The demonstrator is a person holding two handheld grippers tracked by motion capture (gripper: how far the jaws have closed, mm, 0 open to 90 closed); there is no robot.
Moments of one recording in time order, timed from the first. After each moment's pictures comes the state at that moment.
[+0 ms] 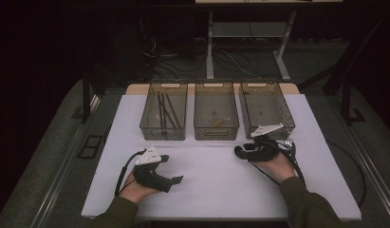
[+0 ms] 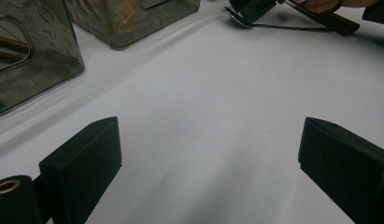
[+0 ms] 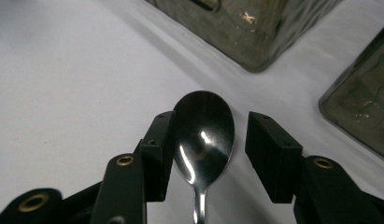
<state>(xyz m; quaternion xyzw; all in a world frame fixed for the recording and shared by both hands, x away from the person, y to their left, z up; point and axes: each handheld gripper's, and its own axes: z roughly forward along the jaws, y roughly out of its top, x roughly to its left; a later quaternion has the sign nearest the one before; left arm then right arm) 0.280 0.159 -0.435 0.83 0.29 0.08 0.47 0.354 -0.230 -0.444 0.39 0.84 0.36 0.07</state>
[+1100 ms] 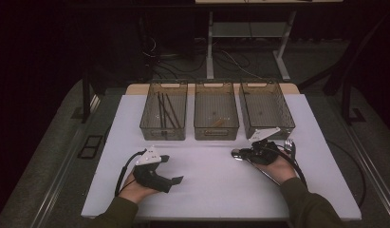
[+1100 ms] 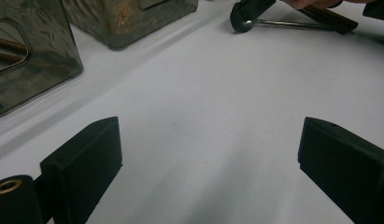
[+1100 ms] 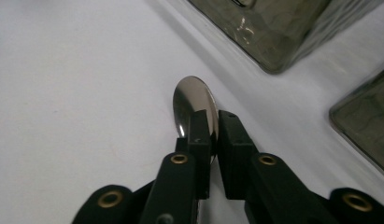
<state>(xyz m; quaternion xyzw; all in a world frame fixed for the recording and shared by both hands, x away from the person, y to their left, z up) 0.280 0.159 -0.434 0.83 0.29 0.08 0.47 0.342 -0.226 -0.440 0.32 0.88 0.35 0.11</state>
